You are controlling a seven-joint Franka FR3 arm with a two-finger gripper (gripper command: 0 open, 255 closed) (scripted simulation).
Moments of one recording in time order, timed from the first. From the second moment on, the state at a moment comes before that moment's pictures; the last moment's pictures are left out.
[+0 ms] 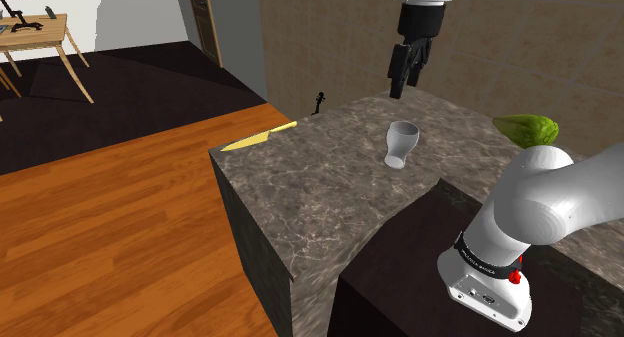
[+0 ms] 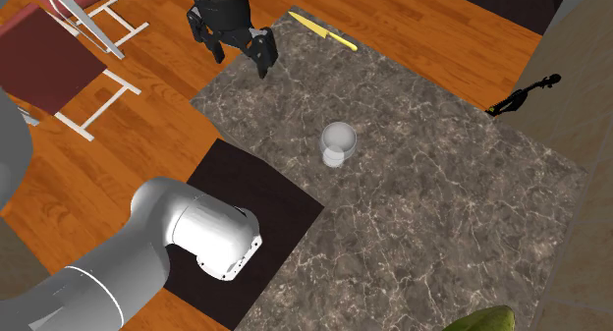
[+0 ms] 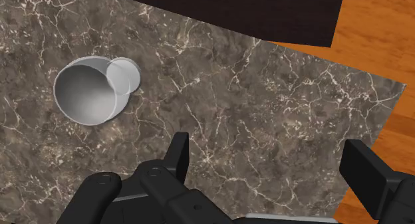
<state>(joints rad) 0.02 -0.76 0.05 -2.28 0.05 1.48 -0.02</state>
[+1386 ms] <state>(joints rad) -0.10 -0.49 -0.31 -2.52 -0.01 1.95 -0.34</state>
